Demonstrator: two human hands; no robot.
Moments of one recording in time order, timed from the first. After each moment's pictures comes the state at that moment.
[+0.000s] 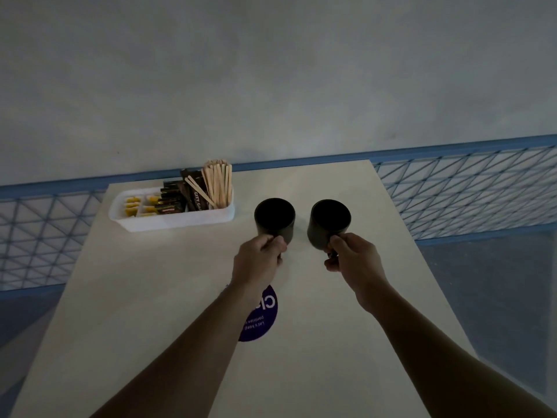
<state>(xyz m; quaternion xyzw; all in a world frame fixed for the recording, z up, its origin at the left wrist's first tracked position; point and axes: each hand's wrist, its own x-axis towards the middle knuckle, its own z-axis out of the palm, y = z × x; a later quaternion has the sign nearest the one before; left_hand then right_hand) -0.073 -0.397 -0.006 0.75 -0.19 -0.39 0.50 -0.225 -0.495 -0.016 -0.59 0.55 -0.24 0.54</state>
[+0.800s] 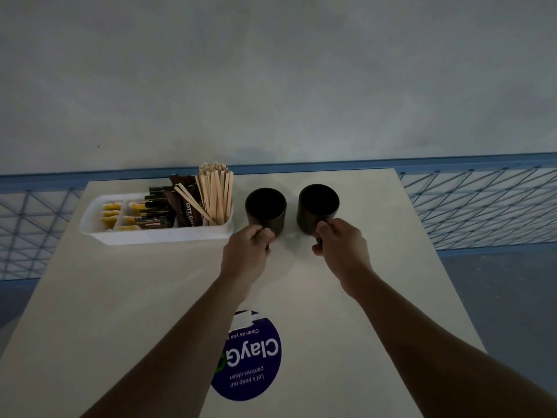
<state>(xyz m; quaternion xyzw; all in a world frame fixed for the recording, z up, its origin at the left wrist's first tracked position) 0.003 -0.462 -0.042 0.76 -0.19 -0.36 0.51 -0.130 -0.569 -0.045 -0.64 0.55 -0.21 0.49</state>
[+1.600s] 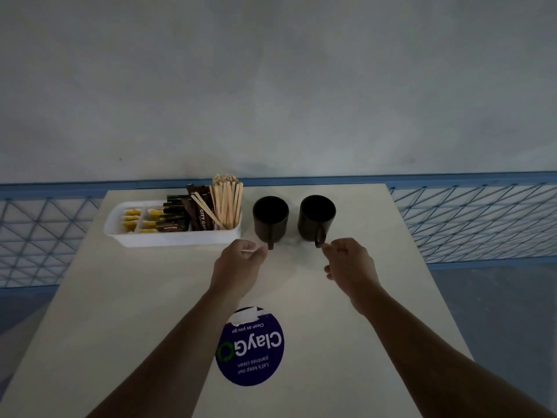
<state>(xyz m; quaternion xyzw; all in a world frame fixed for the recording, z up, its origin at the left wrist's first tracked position) 0.003 -0.413 -0.018 0.80 -0.21 -0.34 0.44 -0.161 -0.543 -0.027 -0.65 0.57 -0.17 0.46</state>
